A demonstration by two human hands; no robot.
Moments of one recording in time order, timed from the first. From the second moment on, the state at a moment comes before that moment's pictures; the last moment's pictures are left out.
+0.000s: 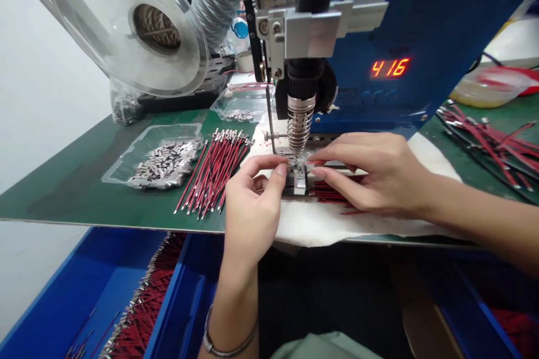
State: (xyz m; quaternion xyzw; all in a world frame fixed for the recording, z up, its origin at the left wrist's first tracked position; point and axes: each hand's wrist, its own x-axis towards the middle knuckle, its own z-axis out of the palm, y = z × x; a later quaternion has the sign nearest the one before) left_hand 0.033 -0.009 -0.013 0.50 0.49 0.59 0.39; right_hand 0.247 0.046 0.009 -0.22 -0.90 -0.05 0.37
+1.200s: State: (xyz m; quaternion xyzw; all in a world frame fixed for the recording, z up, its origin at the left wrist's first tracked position) left_hand 0.038 -0.007 -0.011 0.50 0.52 0.58 0.37; right_hand 0.245 0.044 0.013 -0.28 -0.89 0.07 0.35
